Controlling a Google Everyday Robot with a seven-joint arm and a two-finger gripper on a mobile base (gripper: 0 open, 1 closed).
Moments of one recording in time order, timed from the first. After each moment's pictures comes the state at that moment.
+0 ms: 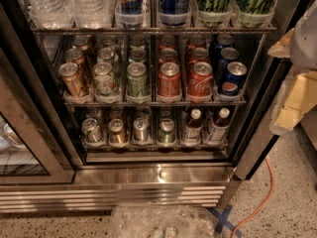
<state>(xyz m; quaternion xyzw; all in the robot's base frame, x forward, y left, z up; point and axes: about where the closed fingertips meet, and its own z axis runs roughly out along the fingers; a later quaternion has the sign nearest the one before) 0.438 -0.217 0.976 -0.60 0.78 -0.03 0.16</state>
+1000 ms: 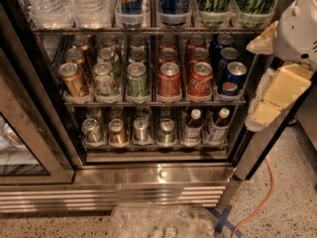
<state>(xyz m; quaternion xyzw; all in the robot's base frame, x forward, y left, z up) 0.433 -0.167 0.992 -0.61 0.76 0.03 0.22</state>
